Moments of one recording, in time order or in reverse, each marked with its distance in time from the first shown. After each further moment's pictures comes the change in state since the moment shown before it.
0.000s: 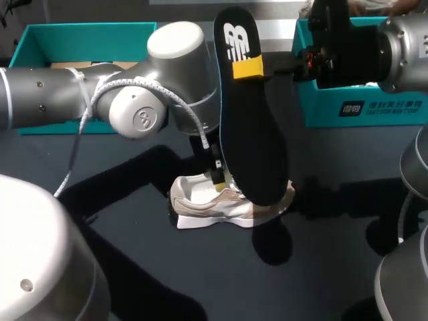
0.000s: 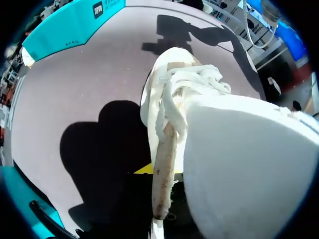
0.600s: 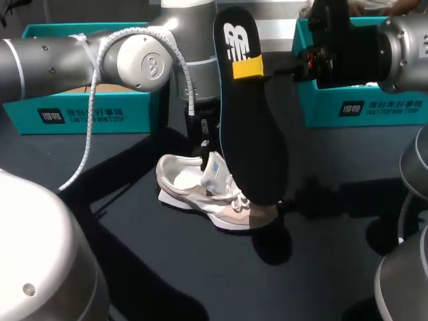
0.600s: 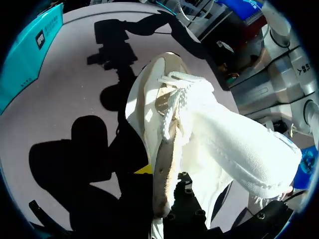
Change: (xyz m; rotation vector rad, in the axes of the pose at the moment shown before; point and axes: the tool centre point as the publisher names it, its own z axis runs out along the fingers) left arm 0.007 0.016 -0.048 -0.106 0.307 0.436; right arm 0.000 0.000 0.000 0.000 0.000 0.000
